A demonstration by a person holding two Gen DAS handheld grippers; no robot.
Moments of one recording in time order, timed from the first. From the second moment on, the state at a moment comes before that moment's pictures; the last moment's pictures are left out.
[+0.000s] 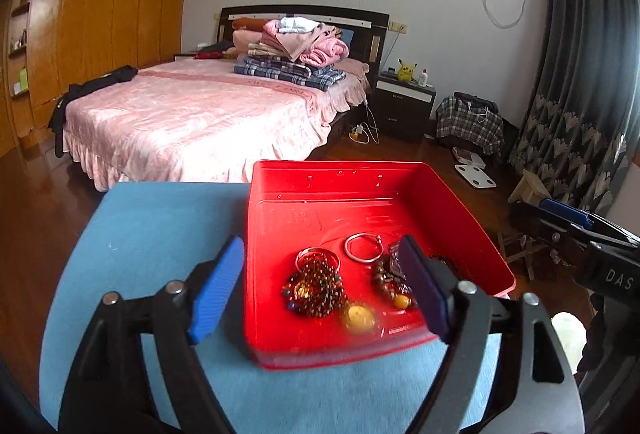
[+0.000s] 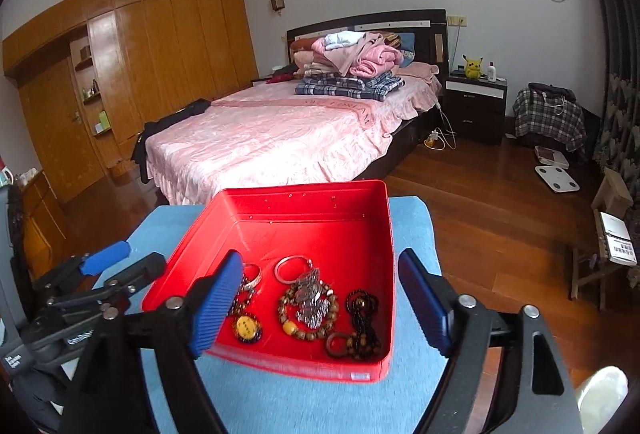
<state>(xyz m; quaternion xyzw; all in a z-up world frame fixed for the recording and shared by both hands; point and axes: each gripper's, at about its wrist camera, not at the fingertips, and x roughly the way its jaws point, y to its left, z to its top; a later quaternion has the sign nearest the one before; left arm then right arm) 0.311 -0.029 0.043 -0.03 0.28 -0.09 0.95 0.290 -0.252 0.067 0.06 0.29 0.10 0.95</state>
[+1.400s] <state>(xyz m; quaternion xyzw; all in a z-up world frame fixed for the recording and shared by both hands) 0.203 -0.023 0.107 -0.01 0.23 -0.05 0.97 0.192 -0.252 0.106 0.05 0.25 0.11 0.96</state>
